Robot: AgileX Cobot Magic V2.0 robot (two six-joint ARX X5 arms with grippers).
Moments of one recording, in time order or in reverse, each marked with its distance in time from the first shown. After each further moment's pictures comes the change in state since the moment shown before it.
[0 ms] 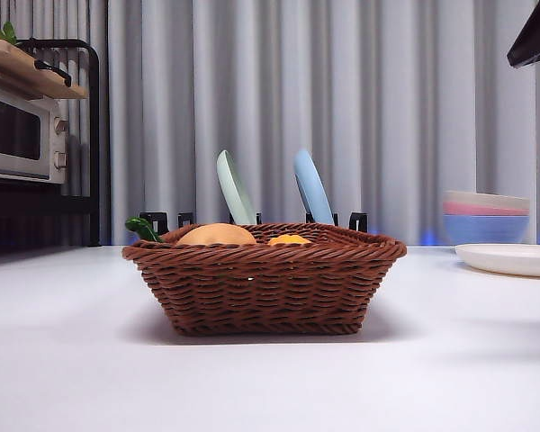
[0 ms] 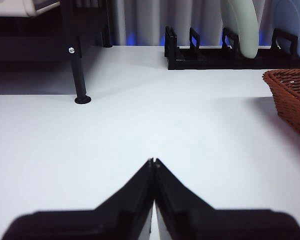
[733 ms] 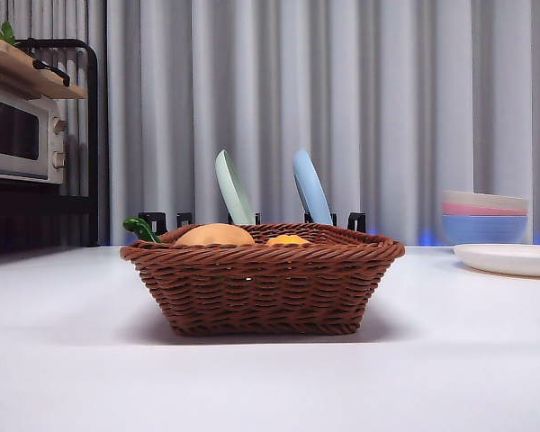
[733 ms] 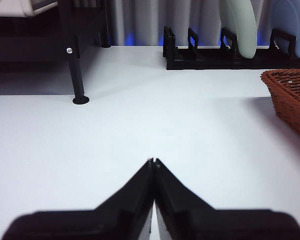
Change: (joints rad) left arm 0.000 0.000 0.000 0.000 0.003 0.000; right arm -0.454 -0.407 -0.389 0.288 -0.340 -0.162
